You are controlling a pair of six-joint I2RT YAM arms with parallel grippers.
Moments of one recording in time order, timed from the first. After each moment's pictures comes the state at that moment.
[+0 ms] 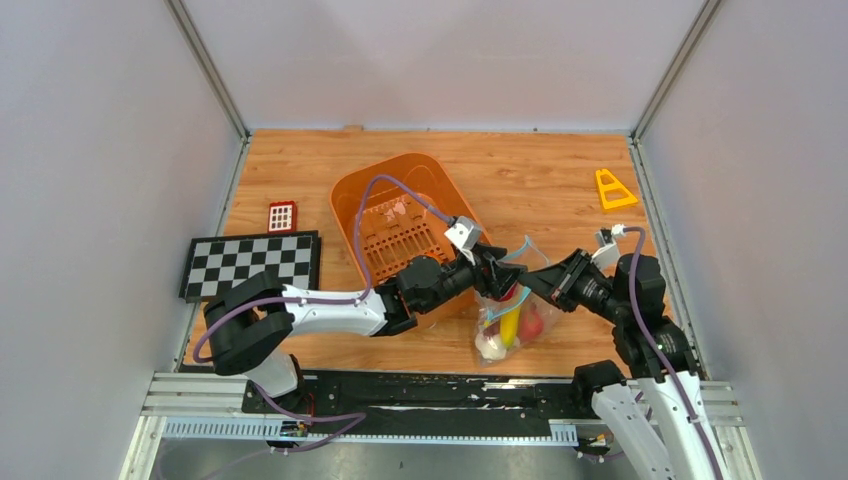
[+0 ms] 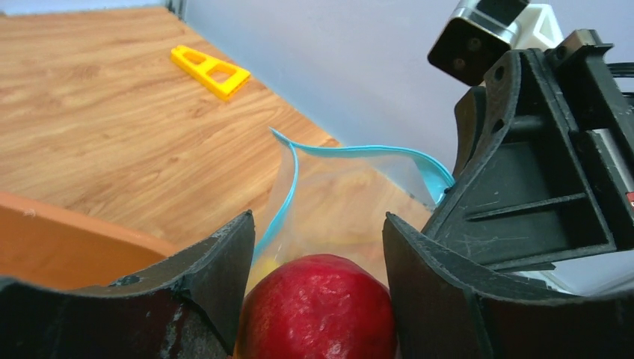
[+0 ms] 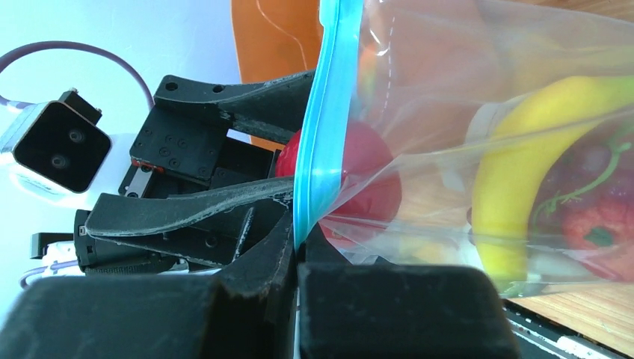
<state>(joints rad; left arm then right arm) -1.17 1.58 0.82 0.88 -0.14 -0.40 0.22 0.48 0.70 -0.61 -0.50 1.01</state>
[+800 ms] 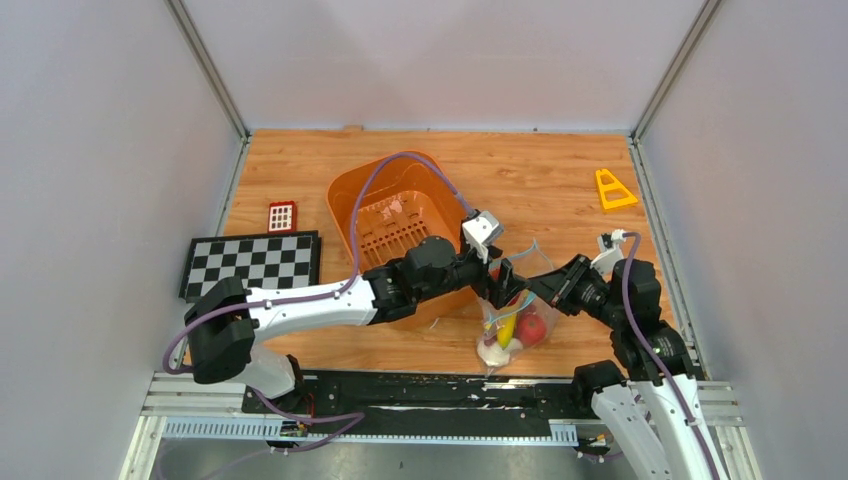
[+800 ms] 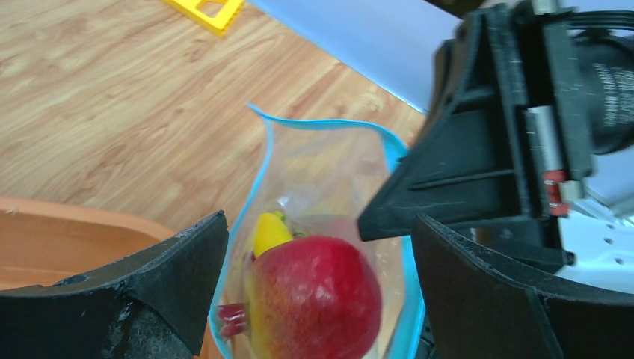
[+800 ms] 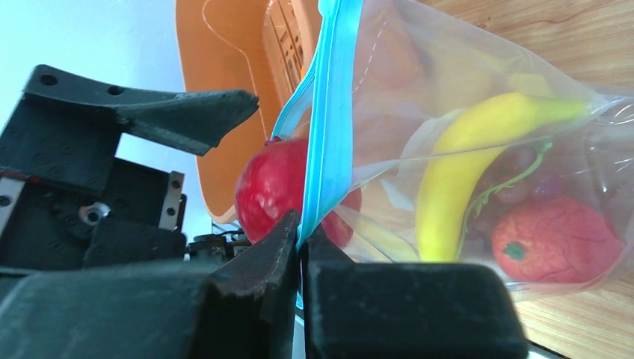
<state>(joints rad) -1.16 1.48 0.98 0.37 -0.06 -0.29 0.22 0.44 0.65 -0.65 -0.41 0.90</state>
